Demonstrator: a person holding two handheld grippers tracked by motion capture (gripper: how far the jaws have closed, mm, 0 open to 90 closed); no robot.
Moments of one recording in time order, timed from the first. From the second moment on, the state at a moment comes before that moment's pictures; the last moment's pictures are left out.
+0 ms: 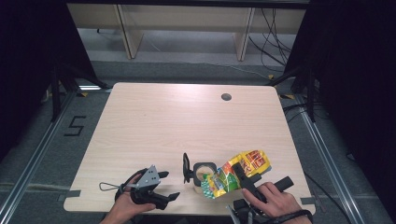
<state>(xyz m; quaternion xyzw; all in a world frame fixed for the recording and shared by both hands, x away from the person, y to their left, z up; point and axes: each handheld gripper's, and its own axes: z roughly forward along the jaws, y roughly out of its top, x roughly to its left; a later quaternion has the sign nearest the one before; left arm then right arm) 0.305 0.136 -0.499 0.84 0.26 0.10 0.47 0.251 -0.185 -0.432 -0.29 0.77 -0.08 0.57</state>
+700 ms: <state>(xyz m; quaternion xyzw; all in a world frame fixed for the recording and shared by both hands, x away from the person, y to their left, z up) 0.305 0.135 -0.499 0.84 0.25 0.10 0.47 0.249 -0.184 -0.429 -0.28 0.76 -0.09 0.57</state>
